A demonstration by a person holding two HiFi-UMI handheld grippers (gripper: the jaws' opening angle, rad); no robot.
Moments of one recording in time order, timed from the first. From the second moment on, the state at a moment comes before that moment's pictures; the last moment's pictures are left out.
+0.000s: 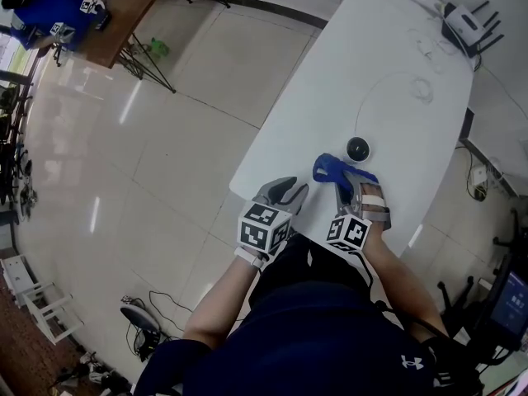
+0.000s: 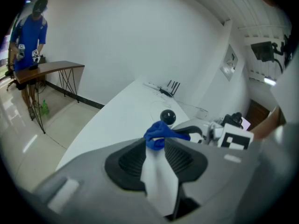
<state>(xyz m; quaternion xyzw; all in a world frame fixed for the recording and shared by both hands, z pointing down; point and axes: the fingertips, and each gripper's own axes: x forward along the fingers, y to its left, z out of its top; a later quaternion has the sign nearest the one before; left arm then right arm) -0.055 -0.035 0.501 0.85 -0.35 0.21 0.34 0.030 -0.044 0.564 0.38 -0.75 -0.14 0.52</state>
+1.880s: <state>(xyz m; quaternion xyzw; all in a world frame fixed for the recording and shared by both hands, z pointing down) 0.074 -0.113 0.439 0.93 0.04 0.33 0.13 0.096 -0.108 0.503 0.47 -0.83 0.24 0.14</state>
